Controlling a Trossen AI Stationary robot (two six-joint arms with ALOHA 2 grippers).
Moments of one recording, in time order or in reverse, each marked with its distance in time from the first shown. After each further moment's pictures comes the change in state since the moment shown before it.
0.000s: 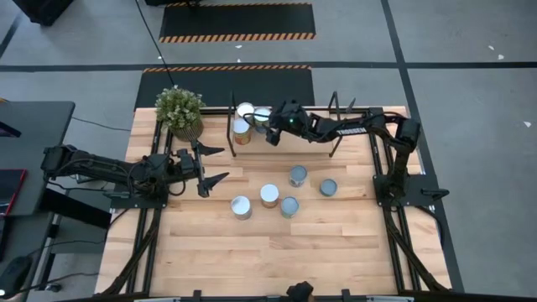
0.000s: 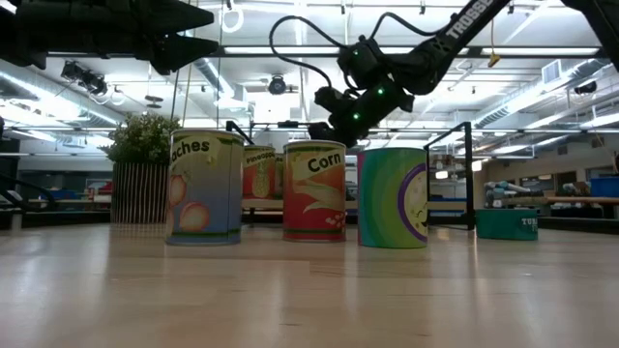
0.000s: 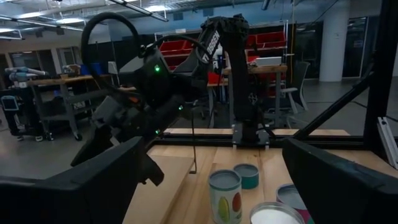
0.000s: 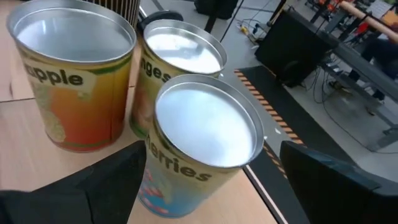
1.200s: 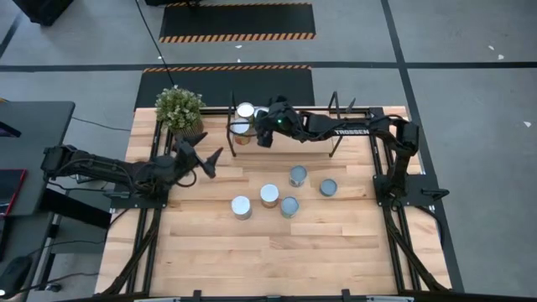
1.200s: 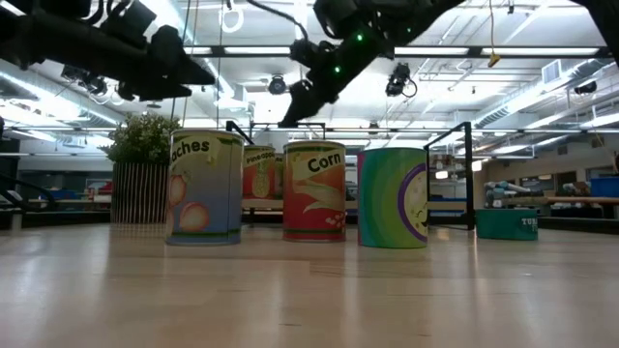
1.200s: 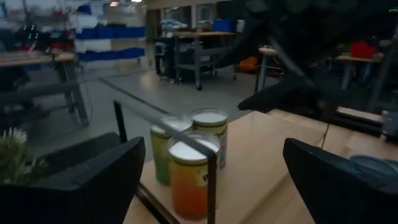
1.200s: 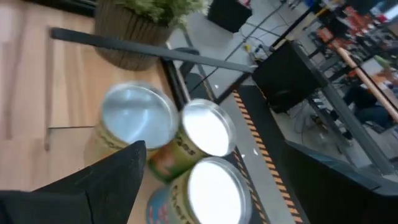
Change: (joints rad) left arm 0.004 0.001 0.001 -0.186 -0.577 -0.161; right arm 0.135 -0.006 0.309 -0.358 0.098 -0.175
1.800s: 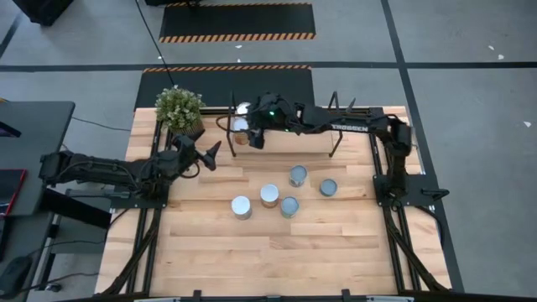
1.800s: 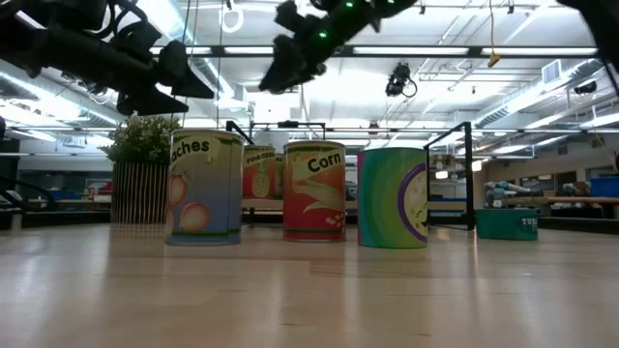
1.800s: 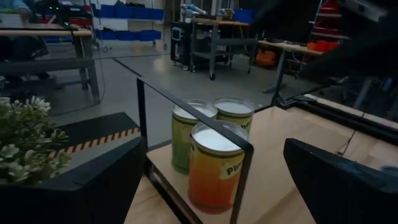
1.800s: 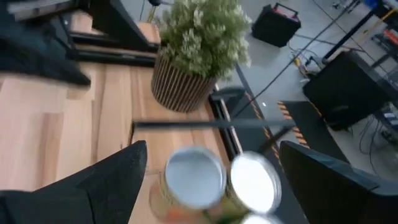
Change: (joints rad) left arm 0.131 0.000 0.000 -0.076 0.066 -0.139; right arm 0.007 0.085 0.304 -0.231 -0.206 0.110
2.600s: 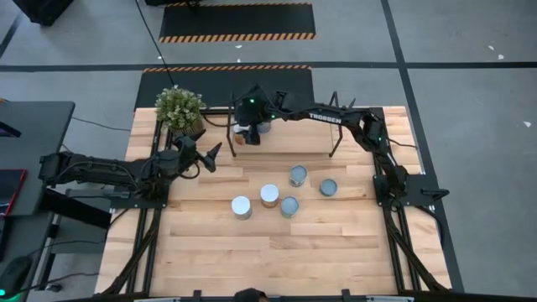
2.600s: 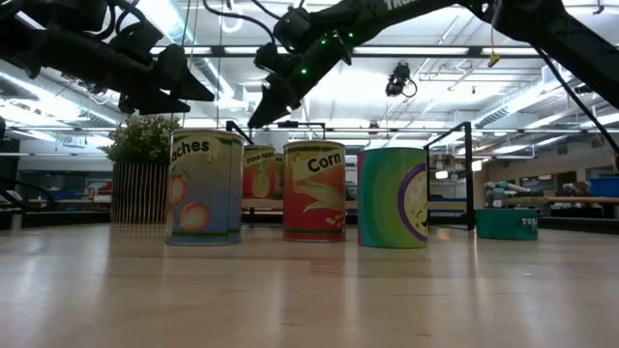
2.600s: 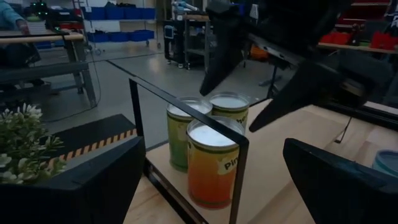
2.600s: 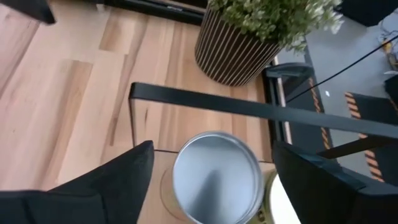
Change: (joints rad) left arm 0.006 -0.010 0.000 -0.019 0.038 0.057; right arm -0.092 0.270 0.325 -0.273 -0.308 -0.140
